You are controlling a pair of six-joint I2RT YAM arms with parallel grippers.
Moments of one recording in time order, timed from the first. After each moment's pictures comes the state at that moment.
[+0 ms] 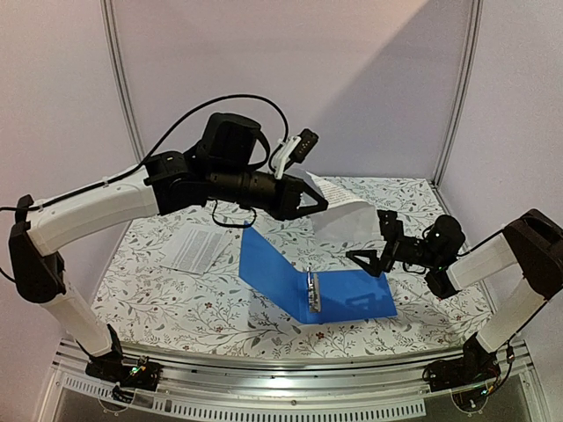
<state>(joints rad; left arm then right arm) -1.00 1.62 1.57 -0.37 0.35 -0.34 0.45 1.58 0.41 1.33 -0.89 1.78</state>
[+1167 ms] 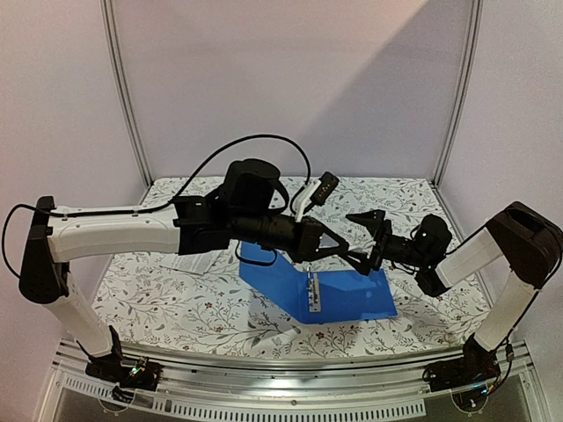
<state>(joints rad) -1.10 1.65 1.33 -0.04 0.43 -0.44 0.49 1.70 0.47 1.34 -0.76 1.96</state>
